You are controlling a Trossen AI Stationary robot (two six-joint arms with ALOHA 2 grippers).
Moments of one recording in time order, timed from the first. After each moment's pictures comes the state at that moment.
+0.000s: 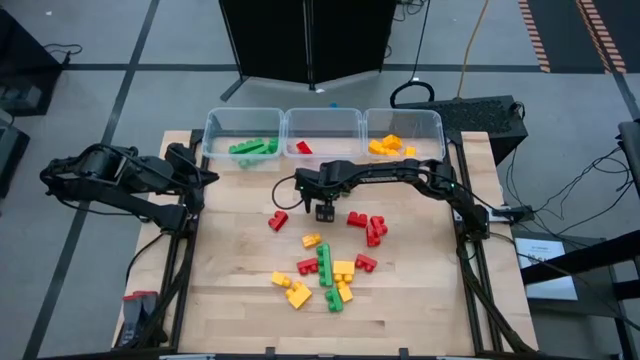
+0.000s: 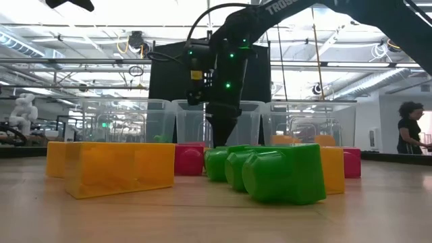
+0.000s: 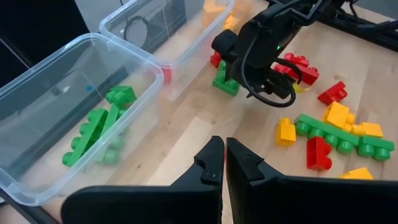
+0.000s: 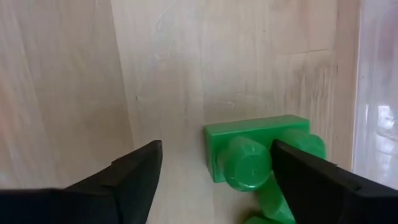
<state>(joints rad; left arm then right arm) -0.16 0.75 1.24 -1.27 -0.47 -0.54 -0.17 2.24 1.79 -0.89 0.13 -0.07</state>
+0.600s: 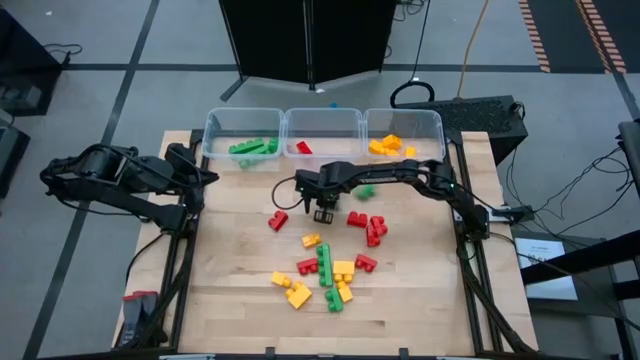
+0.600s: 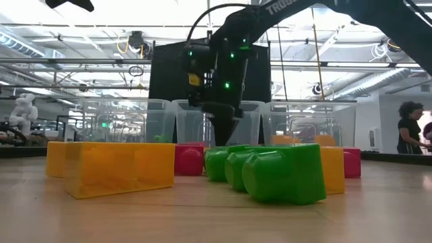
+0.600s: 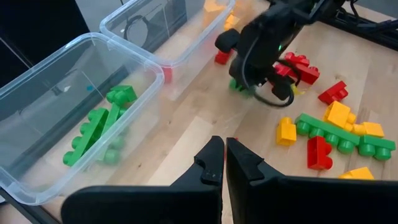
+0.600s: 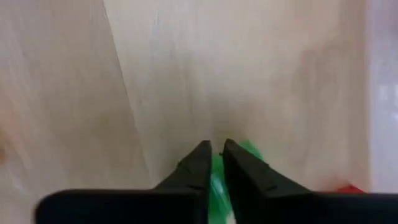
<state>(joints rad) -0.16 0.75 1.24 -1.27 -0.47 -0.54 -0.17 2.24 1.79 -0.91 0.12 0.04</state>
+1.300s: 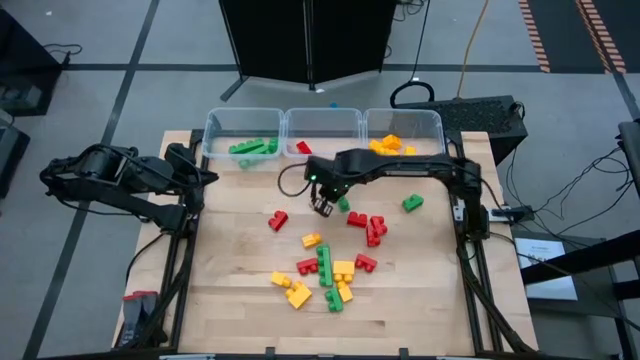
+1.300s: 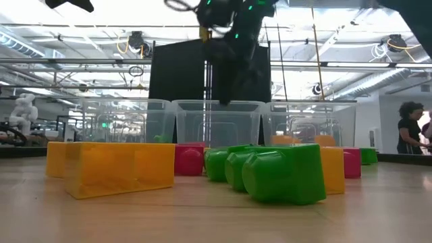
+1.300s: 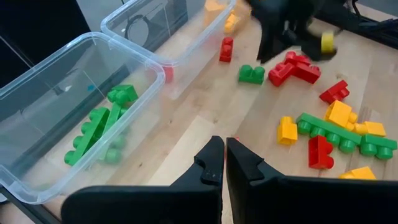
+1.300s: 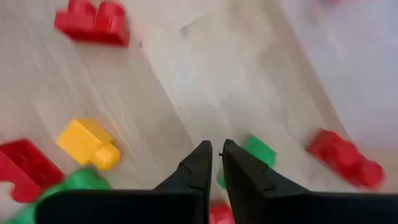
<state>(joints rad) -0.16 0.75 1.24 -1.27 -0.47 -0.54 -0.15 2.02 1.79 -1.00 0.09 0.38</state>
